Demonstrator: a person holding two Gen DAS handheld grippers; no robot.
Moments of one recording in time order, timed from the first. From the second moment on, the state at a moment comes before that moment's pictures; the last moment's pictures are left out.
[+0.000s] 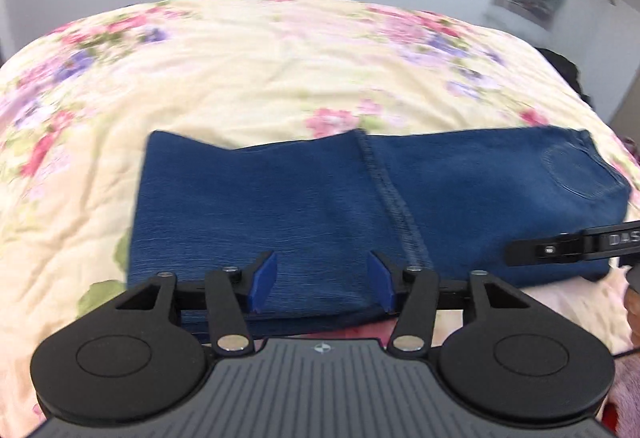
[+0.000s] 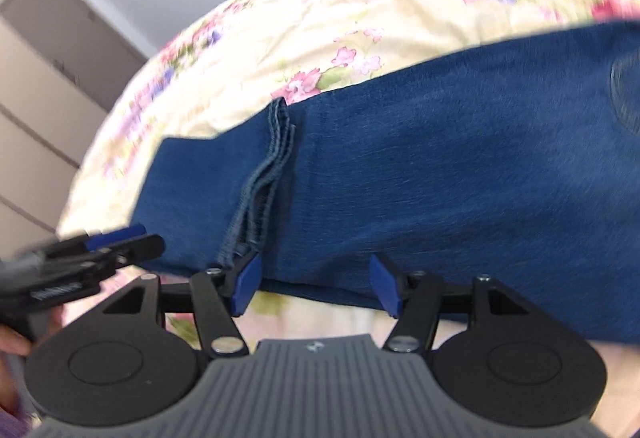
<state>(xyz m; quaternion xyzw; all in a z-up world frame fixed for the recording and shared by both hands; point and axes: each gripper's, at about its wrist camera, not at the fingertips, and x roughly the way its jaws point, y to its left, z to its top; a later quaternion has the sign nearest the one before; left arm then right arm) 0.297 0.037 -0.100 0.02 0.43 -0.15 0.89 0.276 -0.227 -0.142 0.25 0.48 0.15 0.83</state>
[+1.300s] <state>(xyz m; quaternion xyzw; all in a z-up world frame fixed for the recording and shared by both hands) 0.296 0.103 -0.103 0.01 0.43 -0.08 0.90 0.300 -0.153 -0.168 0.43 0.45 0.12 0.77</state>
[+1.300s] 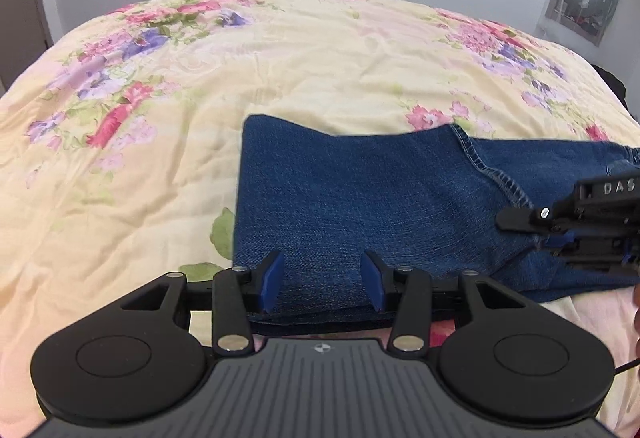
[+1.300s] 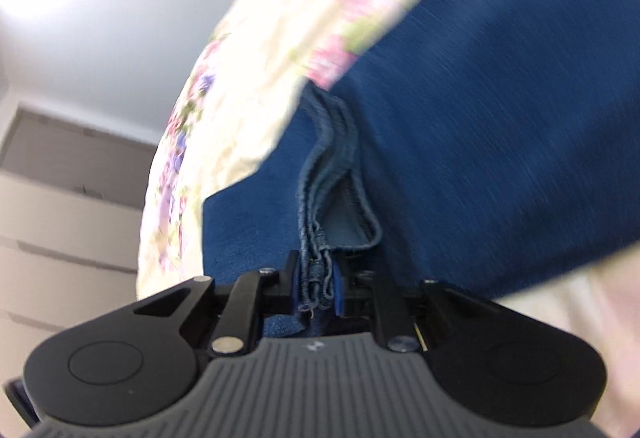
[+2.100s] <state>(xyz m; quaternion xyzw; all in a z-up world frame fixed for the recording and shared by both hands) 0.294 0.017 -0.045 0.05 0.40 -0.10 0.91 0.310 -0.433 0.051 0.08 0.35 -0.06 0.93</state>
